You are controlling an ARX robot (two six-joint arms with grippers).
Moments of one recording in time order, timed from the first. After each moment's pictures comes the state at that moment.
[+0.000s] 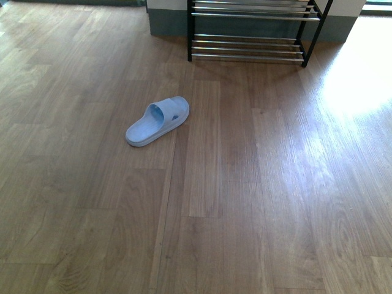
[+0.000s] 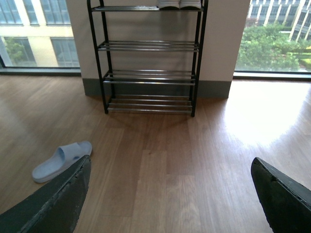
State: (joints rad) left arm -0.17 1.06 0.43 0.02 -0.56 0.04; right arm 0.00 0.00 0.02 0.00 0.00 0.00
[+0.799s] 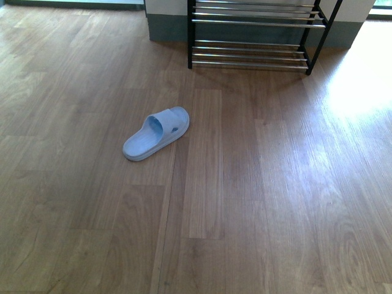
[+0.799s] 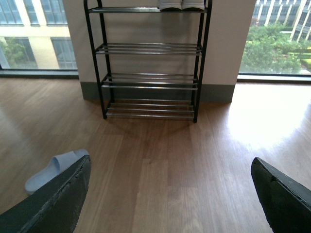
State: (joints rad) left arm -0.23 0.84 0.34 -0.02 -0.62 0.04; right arm 0.00 0.00 0.02 0.00 0.00 0.00
